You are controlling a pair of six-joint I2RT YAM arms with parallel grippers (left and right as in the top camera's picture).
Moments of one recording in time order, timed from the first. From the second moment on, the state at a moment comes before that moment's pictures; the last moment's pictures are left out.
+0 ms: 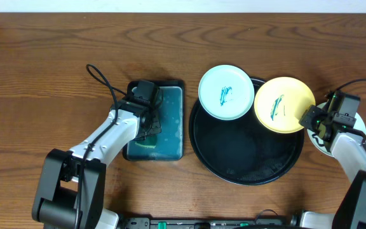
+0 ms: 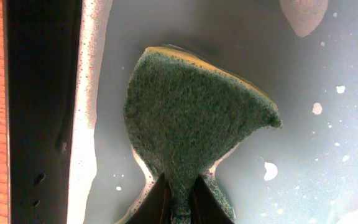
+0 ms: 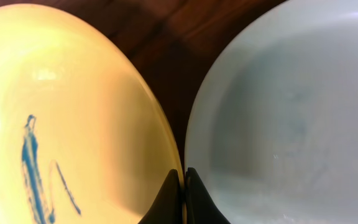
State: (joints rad) left arm -0.31 1.66 0.92 -0.64 -0.08 -0.49; right arm -0.28 1.51 0.69 -0.17 -0.07 0.28
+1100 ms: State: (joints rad) left arm -0.31 1.66 0.92 -0.64 -0.08 -0.49; right arm -0.05 1.37 0.62 -0.53 -0.27 0.22
